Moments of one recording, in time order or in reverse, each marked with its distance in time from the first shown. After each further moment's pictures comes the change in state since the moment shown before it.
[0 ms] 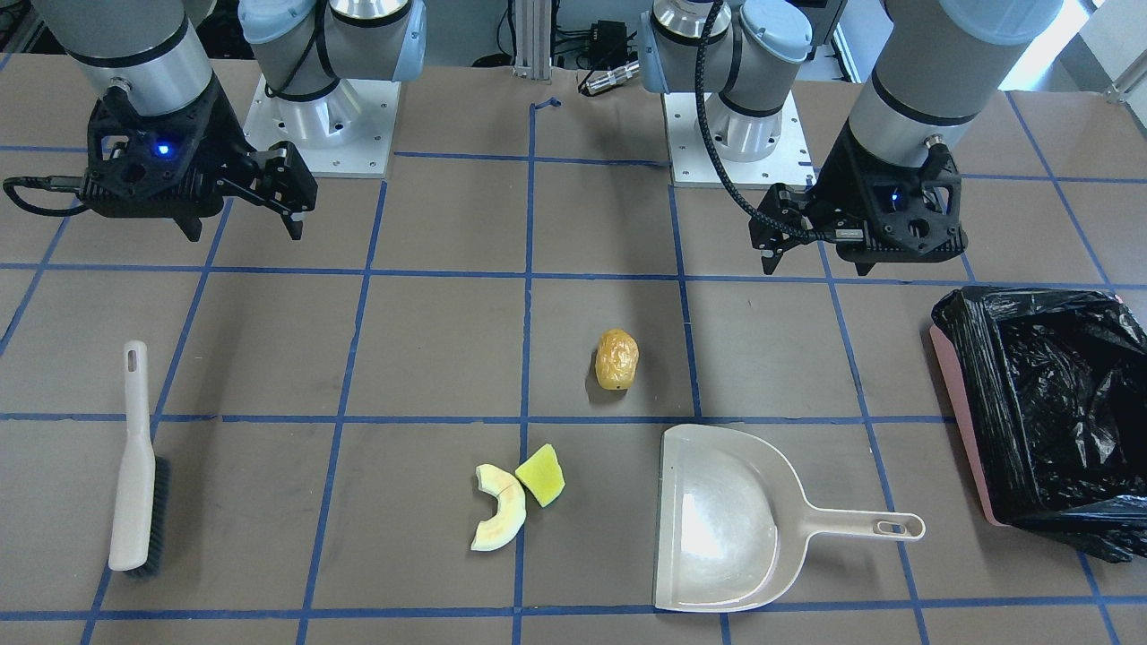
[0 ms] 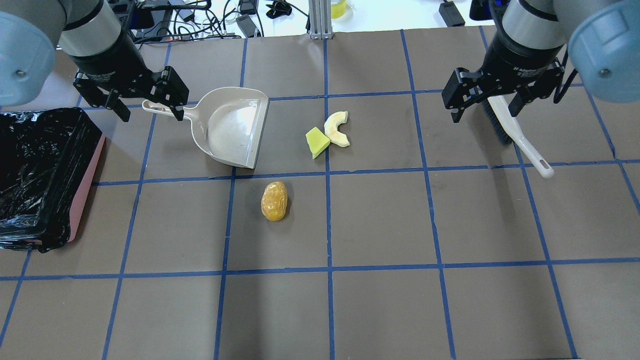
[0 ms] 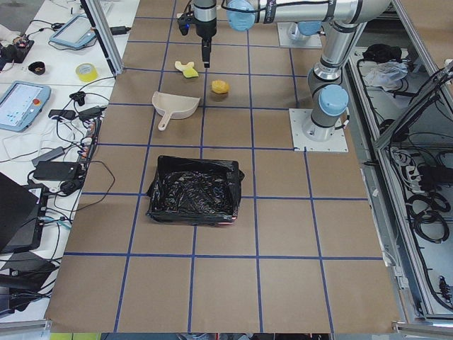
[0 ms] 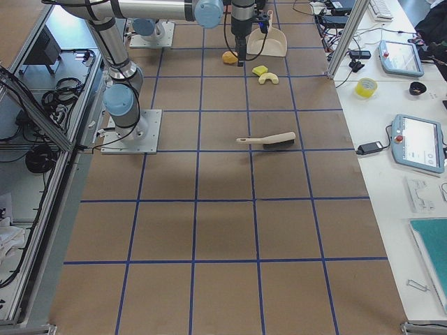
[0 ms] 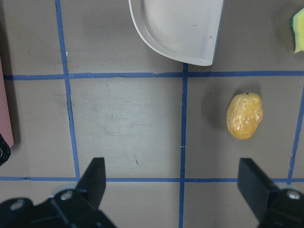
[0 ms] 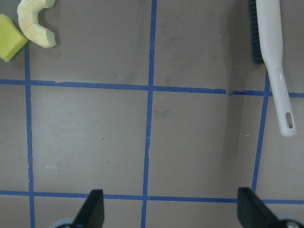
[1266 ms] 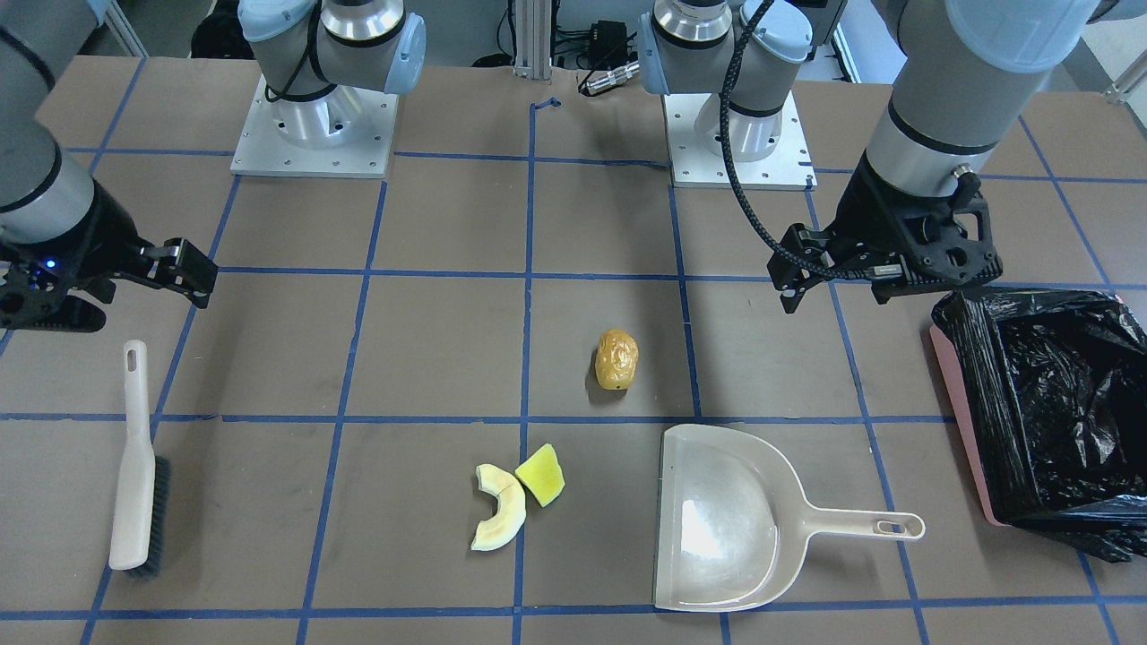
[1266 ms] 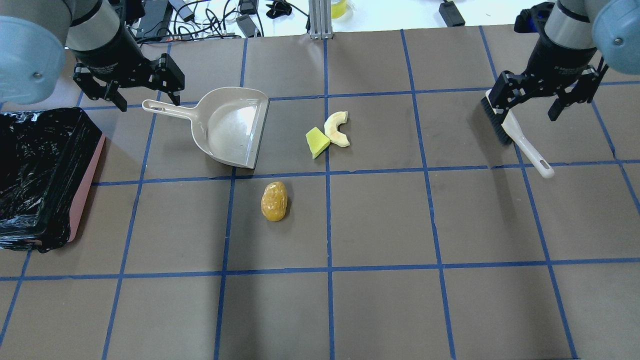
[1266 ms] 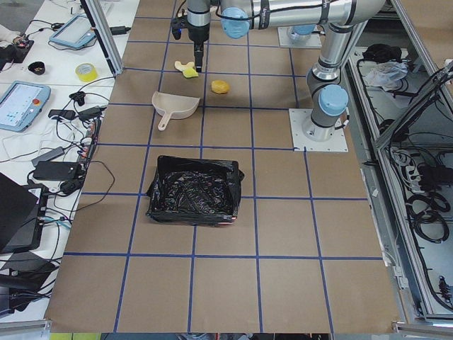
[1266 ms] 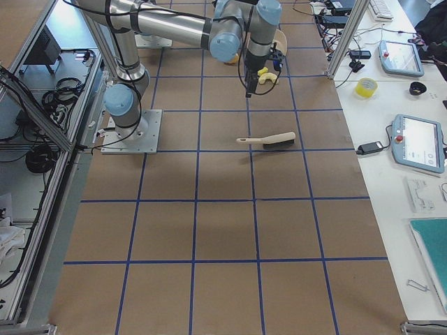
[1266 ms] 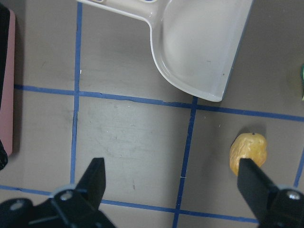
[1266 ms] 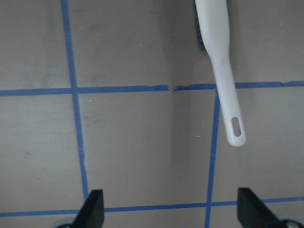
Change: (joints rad) left arm 0.019 -0.033 -0.008 0.111 0.018 -0.194; right arm -0.207 0.178 -0.010 -0.014 -0.064 -0.132
